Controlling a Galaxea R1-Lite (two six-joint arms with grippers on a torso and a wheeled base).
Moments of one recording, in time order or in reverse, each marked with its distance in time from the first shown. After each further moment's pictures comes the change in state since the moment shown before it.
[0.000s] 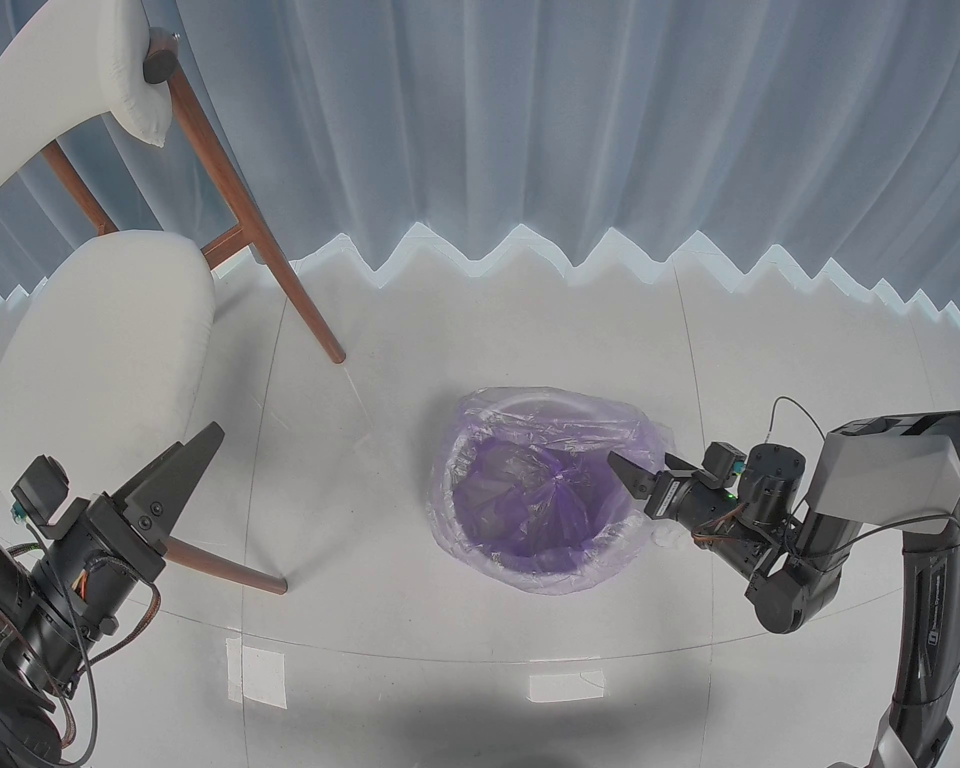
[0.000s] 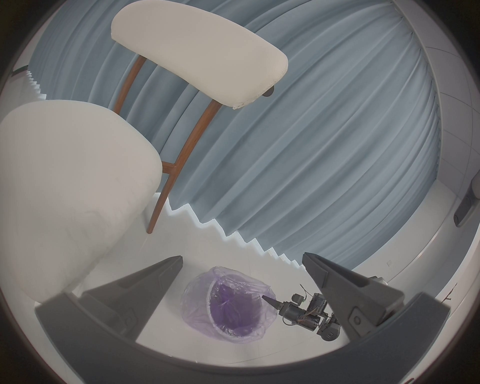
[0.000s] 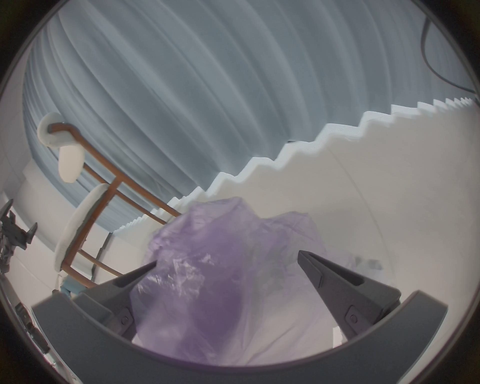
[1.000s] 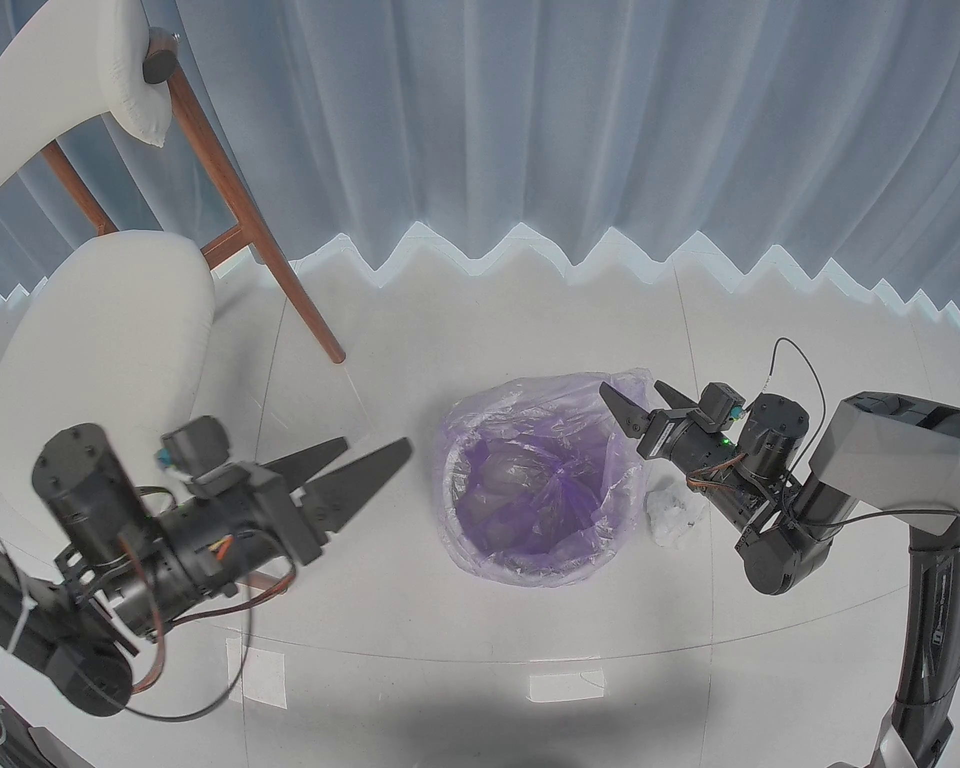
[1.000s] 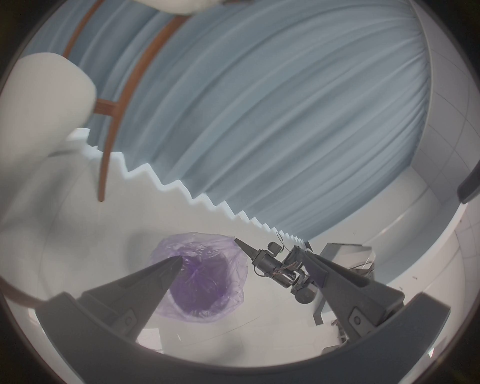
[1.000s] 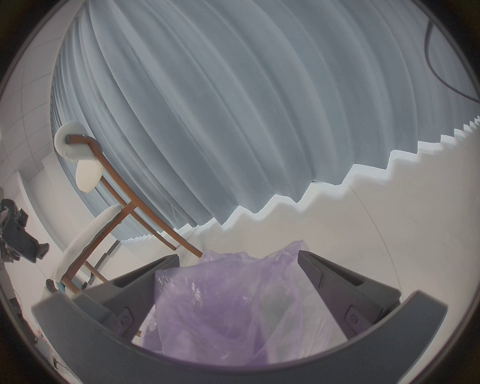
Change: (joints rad) left arm -0.121 0.325 -0.271 0.076 -0.214 0.046; right arm 0.001 -0.025 -0.202 0.010 0.030 -0.066
